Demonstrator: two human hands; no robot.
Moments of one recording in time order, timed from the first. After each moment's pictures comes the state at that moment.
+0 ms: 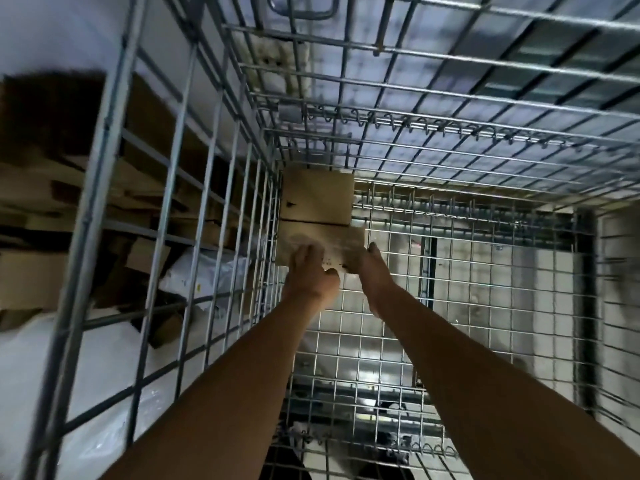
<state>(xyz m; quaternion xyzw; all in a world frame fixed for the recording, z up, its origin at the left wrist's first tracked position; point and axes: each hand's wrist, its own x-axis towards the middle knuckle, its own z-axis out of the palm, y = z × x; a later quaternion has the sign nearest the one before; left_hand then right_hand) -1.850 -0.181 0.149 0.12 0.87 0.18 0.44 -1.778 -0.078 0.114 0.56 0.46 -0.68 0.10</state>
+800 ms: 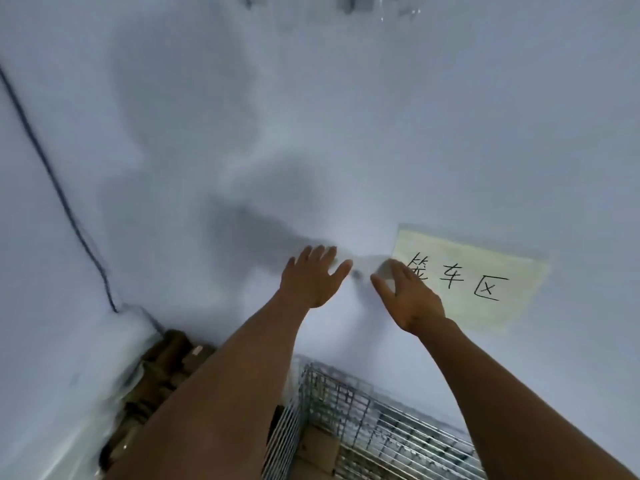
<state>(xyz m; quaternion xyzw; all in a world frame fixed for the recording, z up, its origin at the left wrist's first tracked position) -1.972 -0.139 0.926 0.27 0.95 0.15 0.02 -1.851 0.051 0.922 0.18 0.96 -0.18 -0.10</state>
